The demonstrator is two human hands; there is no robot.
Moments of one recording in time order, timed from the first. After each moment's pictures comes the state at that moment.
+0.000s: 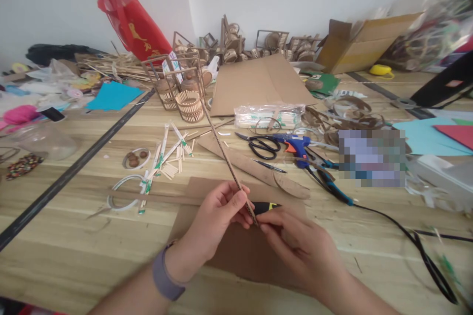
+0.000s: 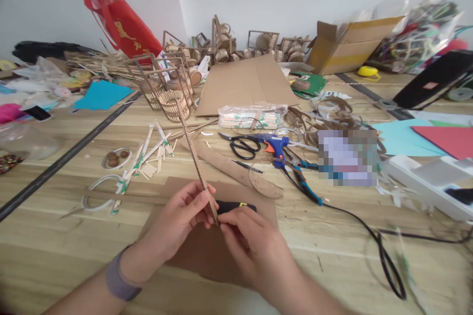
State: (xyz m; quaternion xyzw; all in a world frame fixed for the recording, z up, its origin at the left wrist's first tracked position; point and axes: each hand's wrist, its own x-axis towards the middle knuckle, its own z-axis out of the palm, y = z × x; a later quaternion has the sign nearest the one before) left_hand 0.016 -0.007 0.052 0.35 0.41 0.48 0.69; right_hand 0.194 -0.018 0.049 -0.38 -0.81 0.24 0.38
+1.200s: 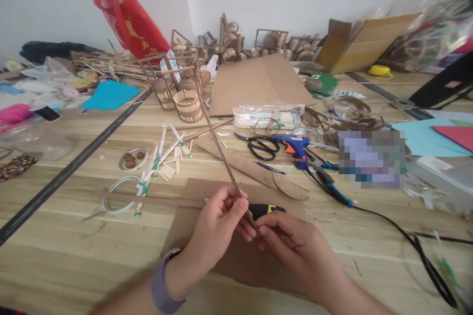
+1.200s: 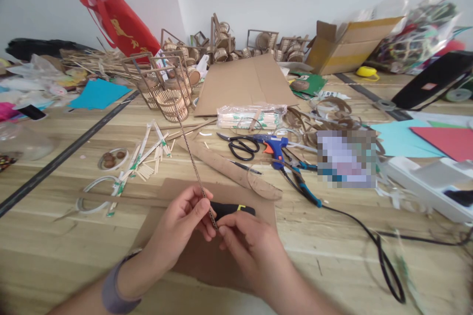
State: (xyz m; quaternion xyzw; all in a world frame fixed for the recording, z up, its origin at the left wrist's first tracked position) left_hand 0.023 -0.013 0.050 0.38 0.44 0.48 0.66; right_hand 0.195 -0.021 0.038 -0.43 -0.73 0.42 0.33
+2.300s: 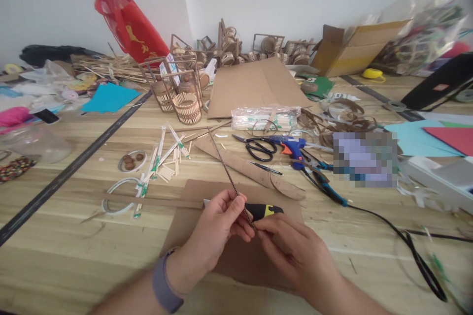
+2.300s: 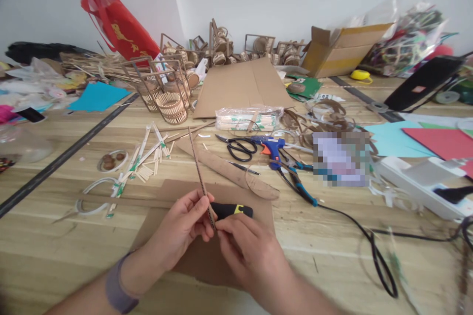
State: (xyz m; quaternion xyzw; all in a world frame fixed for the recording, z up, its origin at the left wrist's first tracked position) left_hand 0.027 -0.012 0.044 0.29 0.44 0.45 0.72; right_hand 0.193 -0.022 0.044 -0.35 -0.83 0.17 0.40
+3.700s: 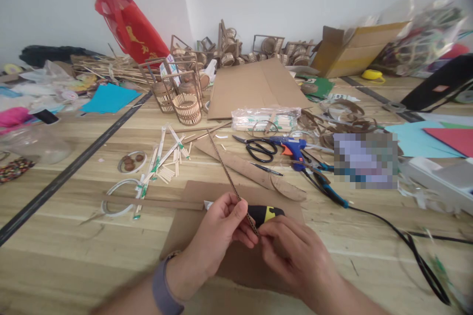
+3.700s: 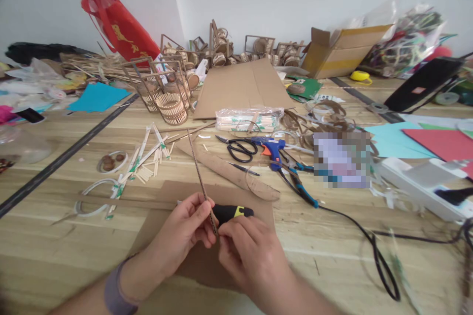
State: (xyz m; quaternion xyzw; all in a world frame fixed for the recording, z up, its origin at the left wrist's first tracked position) left_hand 0.027 -0.015 0.041 0.30 0.43 0.45 0.72; right_hand 0.191 -0.021 0.045 -0.34 -0.84 0.08 0.41
